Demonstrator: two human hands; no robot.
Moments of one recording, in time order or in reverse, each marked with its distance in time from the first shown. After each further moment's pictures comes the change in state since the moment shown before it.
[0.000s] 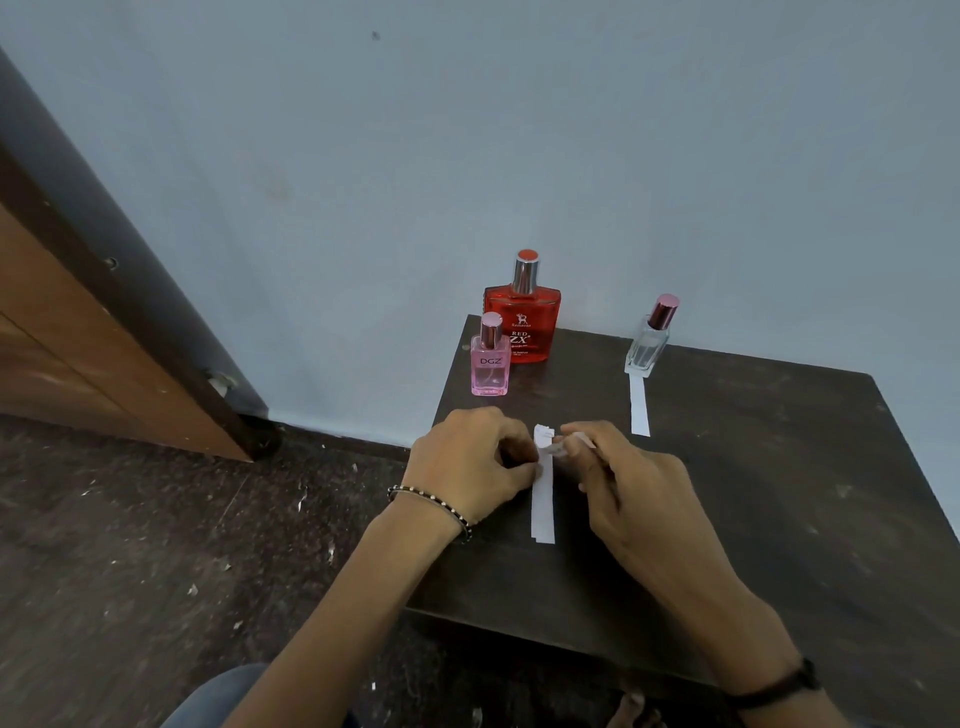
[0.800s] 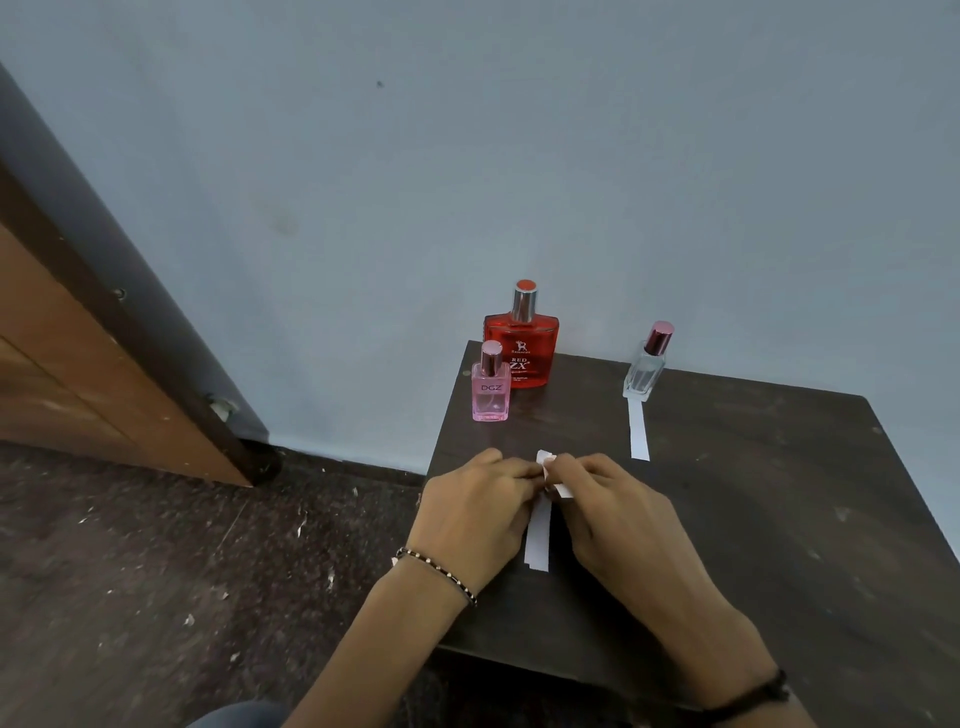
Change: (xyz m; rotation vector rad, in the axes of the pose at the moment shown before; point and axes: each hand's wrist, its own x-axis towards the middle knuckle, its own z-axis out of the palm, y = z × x) left_hand -0.020 0.005 0.012 0.220 0.106 0.215; right_hand 0.002 0.001 0.014 -0.313 0.107 -0.203
